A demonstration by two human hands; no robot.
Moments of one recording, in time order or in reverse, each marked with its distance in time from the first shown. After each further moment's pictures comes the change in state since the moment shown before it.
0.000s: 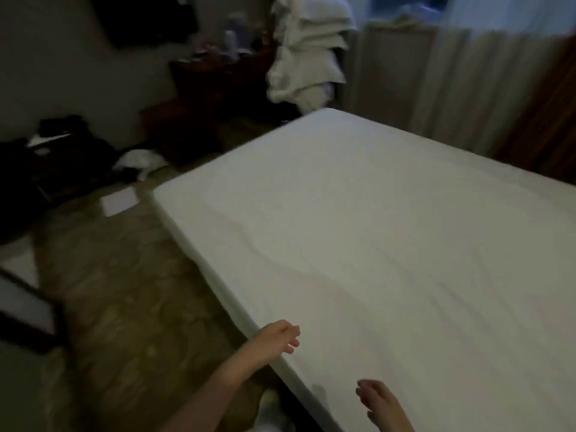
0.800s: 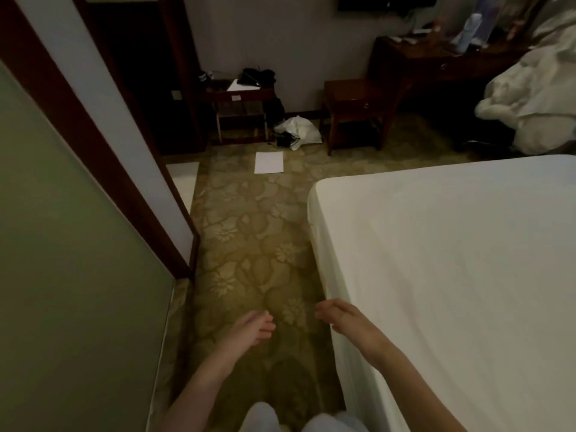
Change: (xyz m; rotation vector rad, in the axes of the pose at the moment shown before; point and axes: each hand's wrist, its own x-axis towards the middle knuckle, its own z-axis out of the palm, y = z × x) left_hand -0.012 -0.199 -0.366 -0.740 0.611 -0.235; right_hand 0.062 -0.341 0.435 -0.615 -0.731 -0.333
